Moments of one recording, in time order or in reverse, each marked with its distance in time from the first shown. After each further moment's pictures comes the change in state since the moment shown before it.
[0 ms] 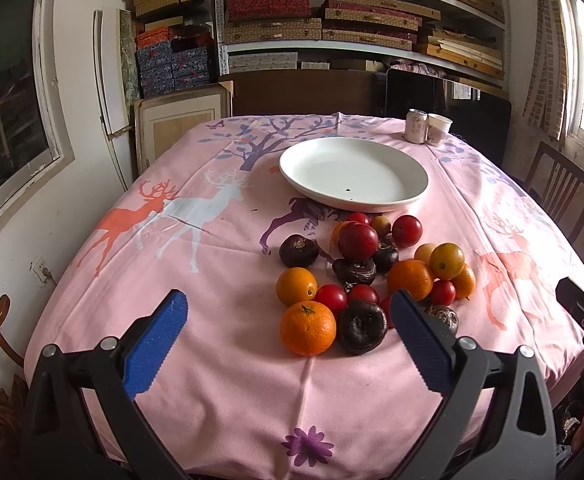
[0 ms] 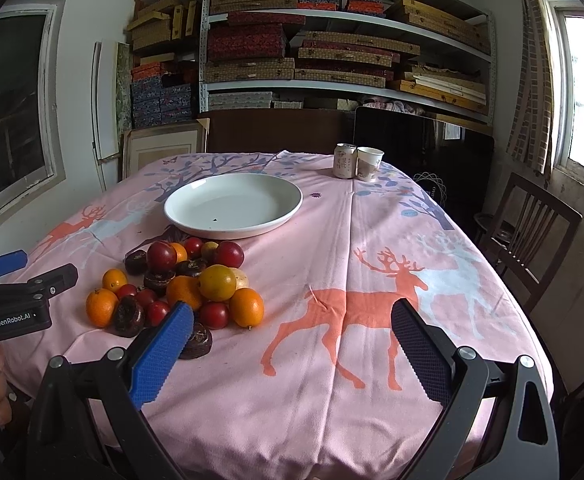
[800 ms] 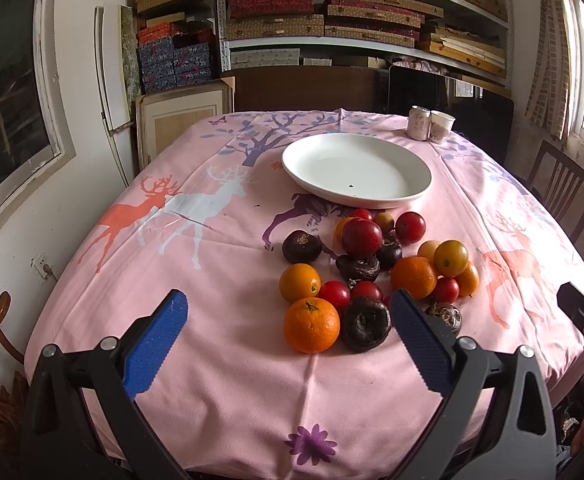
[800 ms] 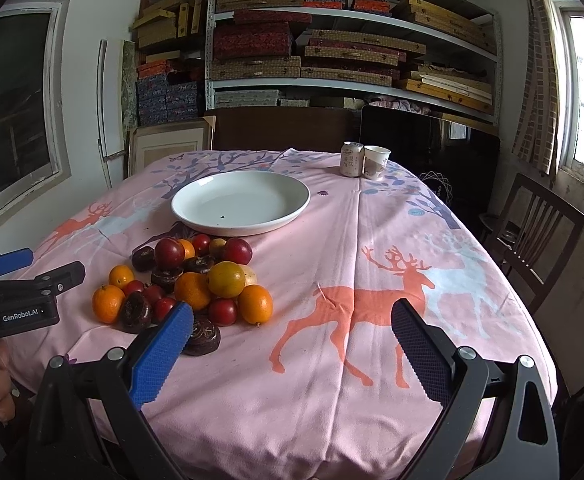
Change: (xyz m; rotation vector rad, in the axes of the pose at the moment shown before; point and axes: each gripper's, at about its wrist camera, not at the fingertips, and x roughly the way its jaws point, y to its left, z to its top) left arm 0.000 0.003 -0.002 -0.002 0.006 0.002; right arm -0.002 0.006 0.001 -0.010 0.011 0.019
